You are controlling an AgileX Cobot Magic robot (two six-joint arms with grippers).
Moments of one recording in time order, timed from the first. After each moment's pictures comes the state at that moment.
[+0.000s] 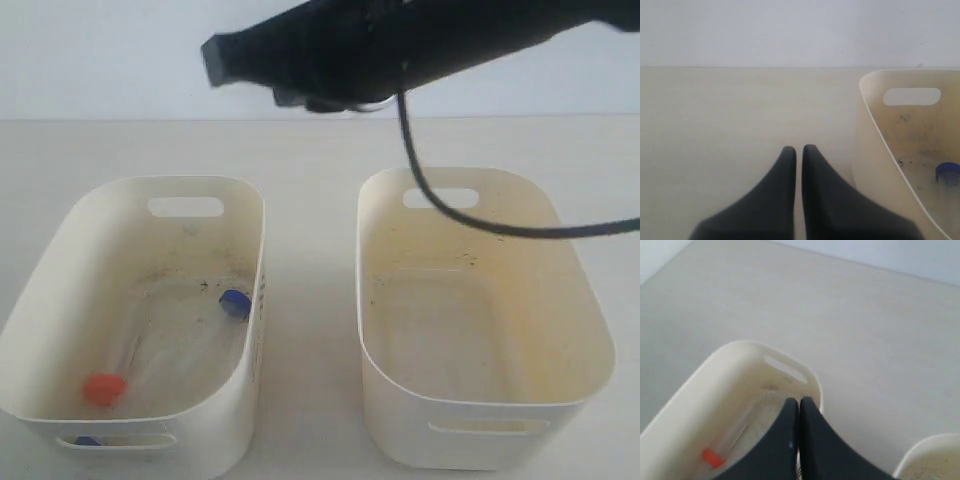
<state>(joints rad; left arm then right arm) -0.02 0.00 0.00 -0.05 0.30 0.02 0.82 1.42 -1.20 -0.04 0.44 0.32</state>
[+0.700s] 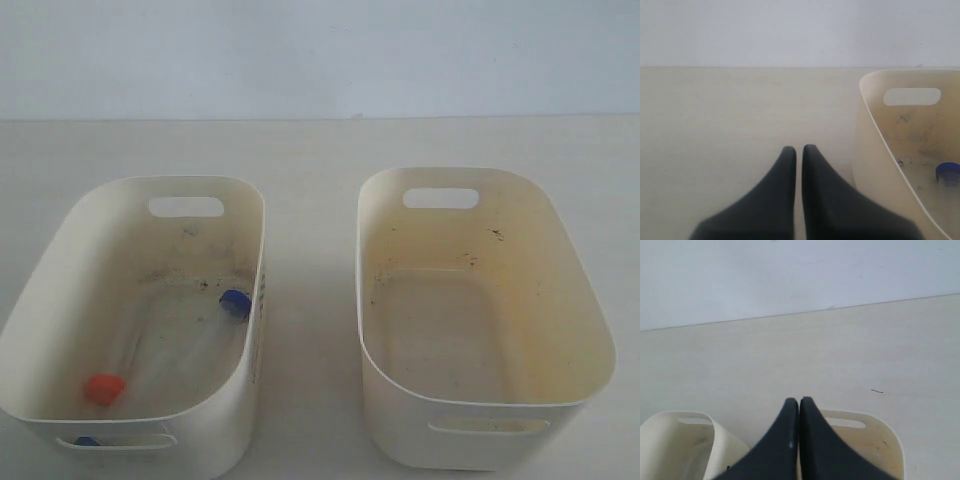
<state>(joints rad) -0.02 0.00 0.00 -0.05 0.30 0.02 0.38 1.06 -1.14 0.08 0.67 0.32</state>
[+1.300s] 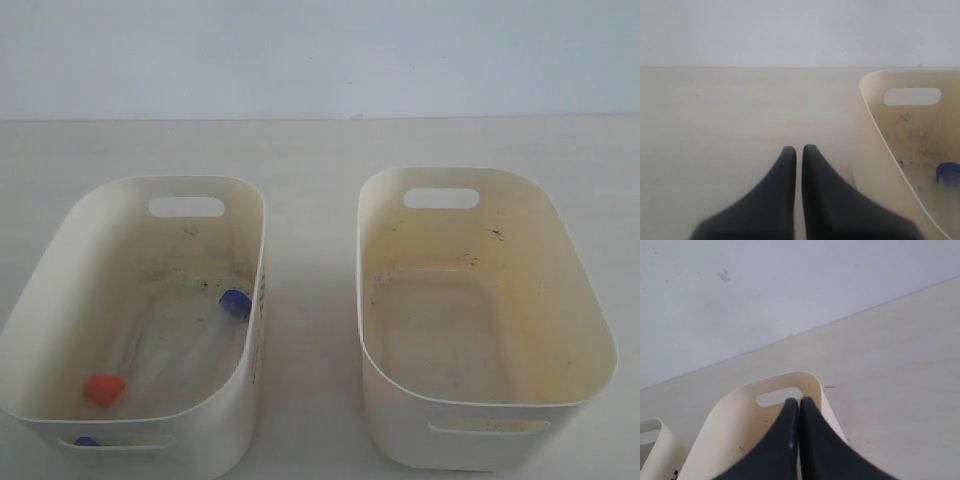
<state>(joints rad) -0.02 0.00 0.00 -0.05 0.30 0.02 0.21 0.39 -0.31 0.13 0.23 0.32</state>
